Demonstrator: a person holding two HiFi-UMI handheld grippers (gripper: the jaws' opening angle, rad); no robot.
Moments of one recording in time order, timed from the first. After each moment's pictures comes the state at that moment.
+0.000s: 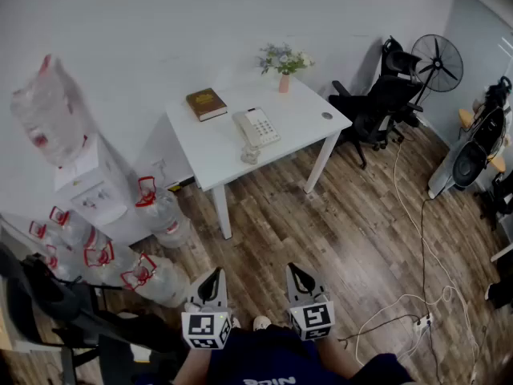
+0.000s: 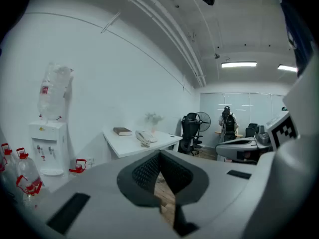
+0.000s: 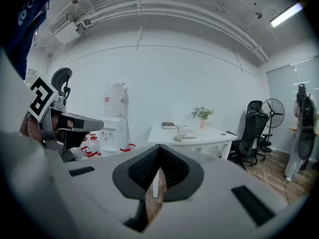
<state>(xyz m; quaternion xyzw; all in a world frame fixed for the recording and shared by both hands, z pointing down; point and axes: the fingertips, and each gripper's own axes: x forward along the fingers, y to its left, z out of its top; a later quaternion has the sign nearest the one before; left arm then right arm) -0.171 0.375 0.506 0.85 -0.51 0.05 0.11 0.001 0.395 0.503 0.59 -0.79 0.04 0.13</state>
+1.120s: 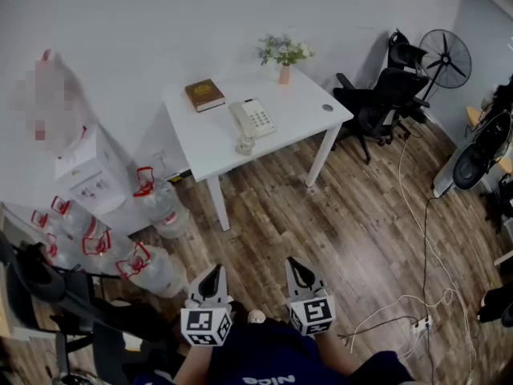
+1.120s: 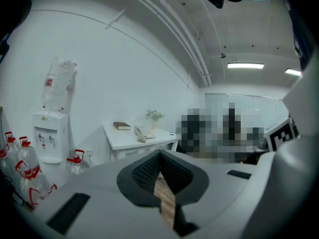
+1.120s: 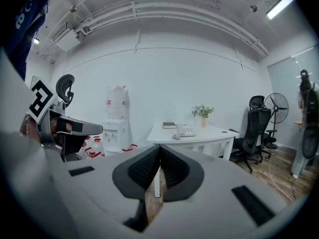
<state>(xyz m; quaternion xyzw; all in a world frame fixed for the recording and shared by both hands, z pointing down) -0.129 0.385 0.518 0.84 -0.52 0.04 0.14 0.039 0.394 0.514 0.57 -0.81 0.05 0.11</state>
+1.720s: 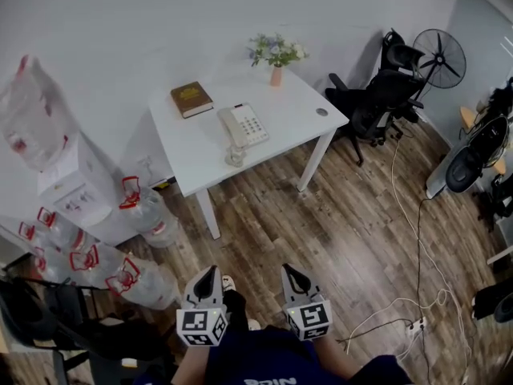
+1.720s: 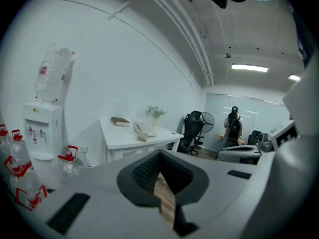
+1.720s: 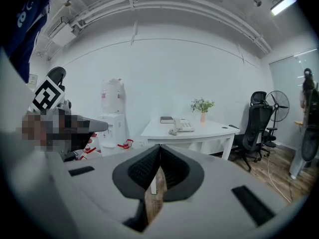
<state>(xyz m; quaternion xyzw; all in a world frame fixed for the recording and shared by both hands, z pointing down) -0.119 0.311 0.542 0.84 -0.51 0.04 0.17 0.051 0.339 0.536 0.58 -0.80 0.07 0.14</state>
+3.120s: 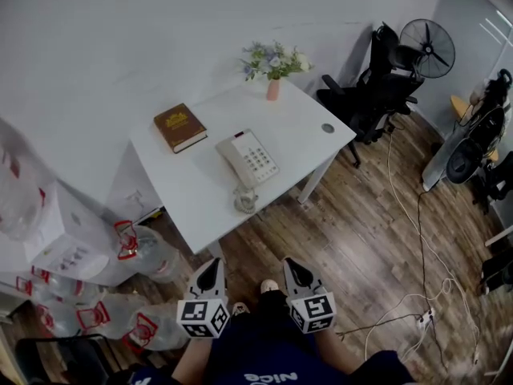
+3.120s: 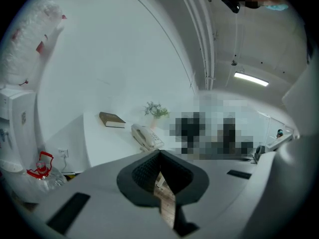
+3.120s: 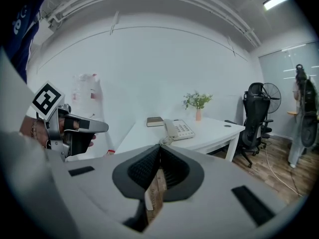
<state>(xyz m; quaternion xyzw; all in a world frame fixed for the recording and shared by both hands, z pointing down) -0.140 0.080 0.543 0.87 -0.44 0.03 0.22 0.023 0.132 0.544 0.63 -0.76 0.11 0.12</state>
